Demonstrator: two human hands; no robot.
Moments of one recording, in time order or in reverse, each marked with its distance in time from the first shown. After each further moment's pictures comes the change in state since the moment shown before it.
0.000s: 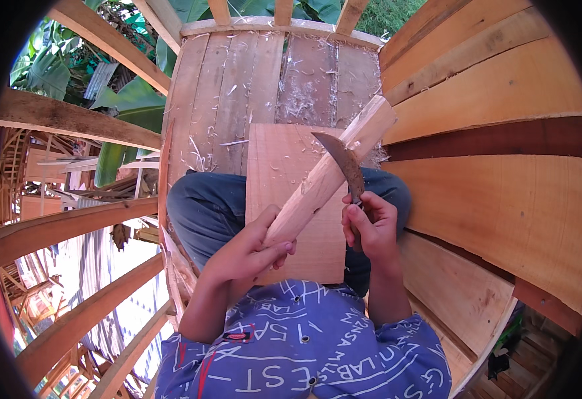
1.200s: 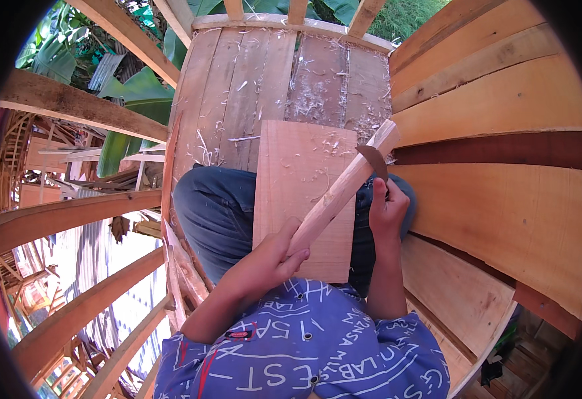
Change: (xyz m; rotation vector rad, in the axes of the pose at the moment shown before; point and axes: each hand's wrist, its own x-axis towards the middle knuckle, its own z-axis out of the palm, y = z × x) left_hand -0.006 0.002 0.028 0.330 0.167 -0.068; right_hand 0.036 0.028 -0.031 -0.939 0.389 -0.379
